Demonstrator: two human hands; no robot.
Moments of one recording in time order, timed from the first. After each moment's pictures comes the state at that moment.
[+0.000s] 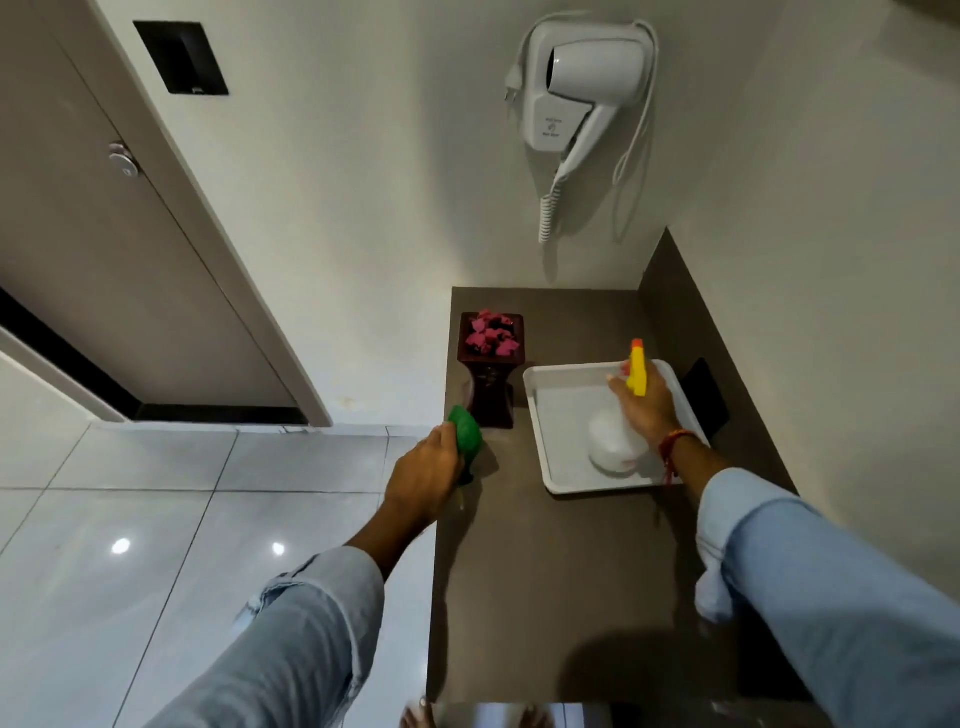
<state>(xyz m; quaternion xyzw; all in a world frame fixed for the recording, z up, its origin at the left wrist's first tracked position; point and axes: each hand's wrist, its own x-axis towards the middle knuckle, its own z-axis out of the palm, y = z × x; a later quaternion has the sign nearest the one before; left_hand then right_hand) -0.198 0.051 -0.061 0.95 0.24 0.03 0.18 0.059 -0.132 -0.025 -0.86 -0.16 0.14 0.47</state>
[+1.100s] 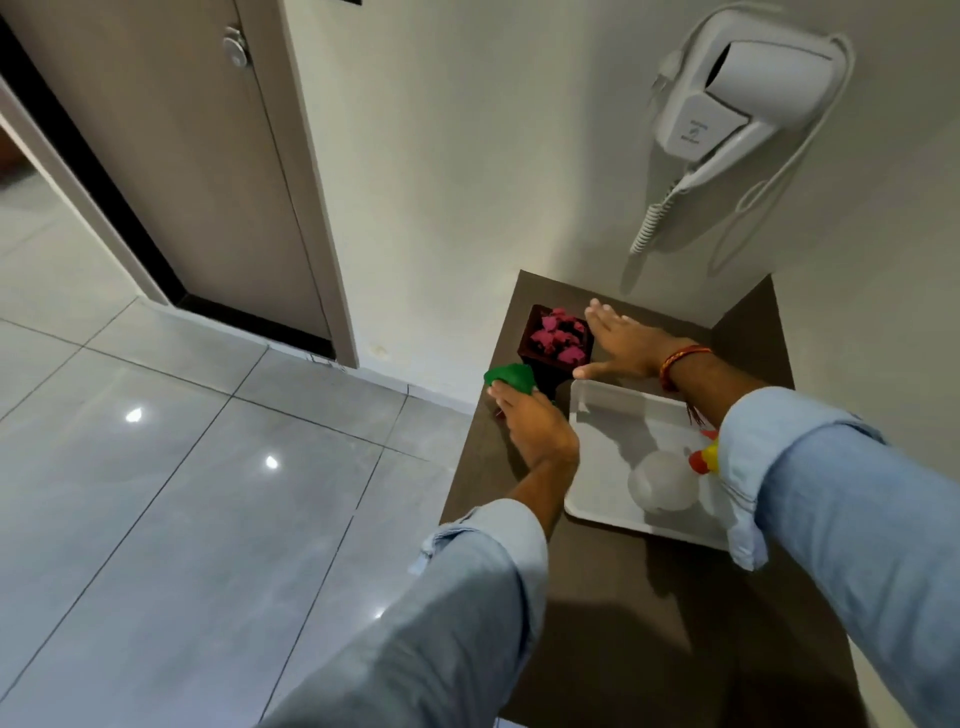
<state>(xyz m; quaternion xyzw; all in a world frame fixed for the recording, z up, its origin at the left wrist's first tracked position) -0.060 0.011 -0.038 0.51 0.61 0.30 0.53 0.100 0.024 0.044 -0.77 -0.59 0.18 -0.17</state>
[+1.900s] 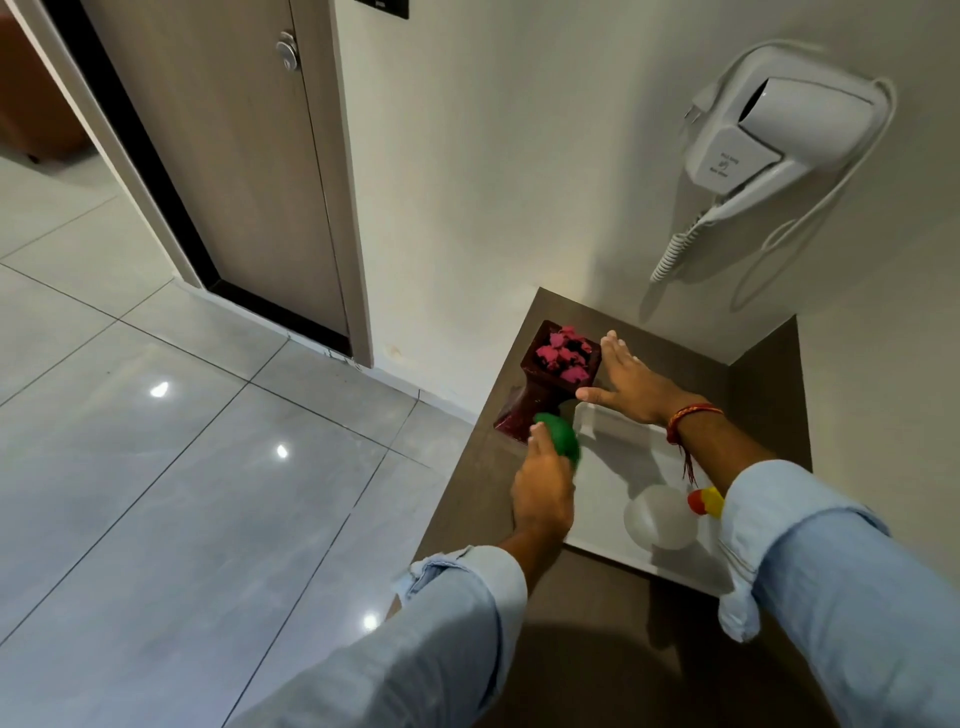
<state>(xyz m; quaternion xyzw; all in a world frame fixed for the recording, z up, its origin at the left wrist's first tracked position) -0.073 -0.031 -0.075 0.72 0.50 0.19 0.45 0.097 0.003 0.030 -0.79 -0.57 0.23 -0.06</state>
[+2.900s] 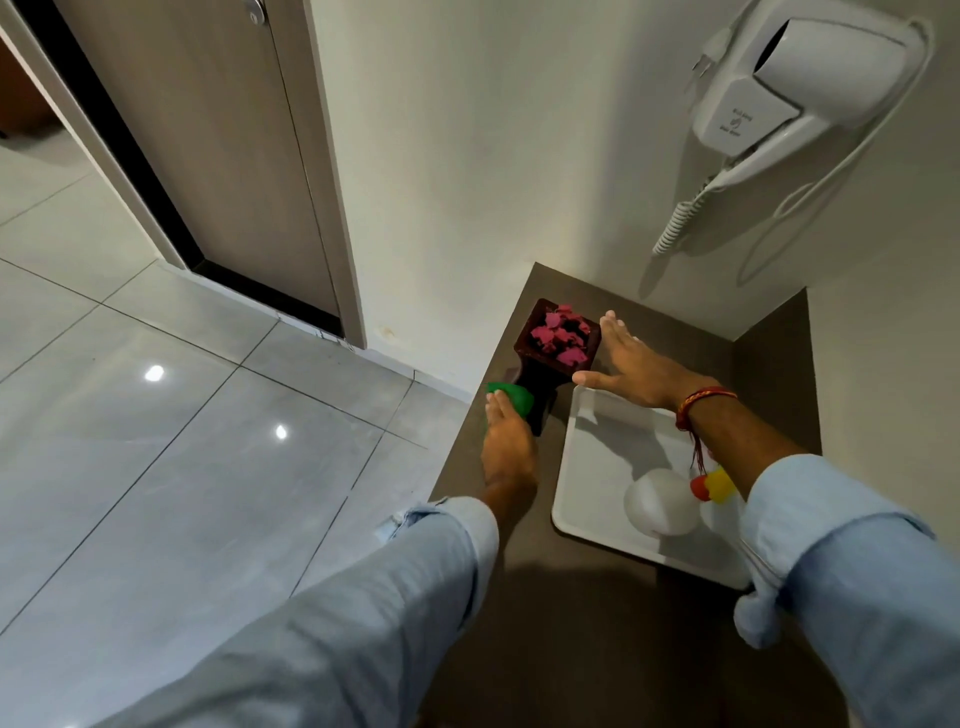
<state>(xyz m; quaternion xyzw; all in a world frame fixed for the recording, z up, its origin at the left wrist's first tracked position) -0.070 0.015 -0.106 0.69 0.54 0.16 0.45 0.106 0.004 0.022 -0.79 -0.57 0.24 -0.05</state>
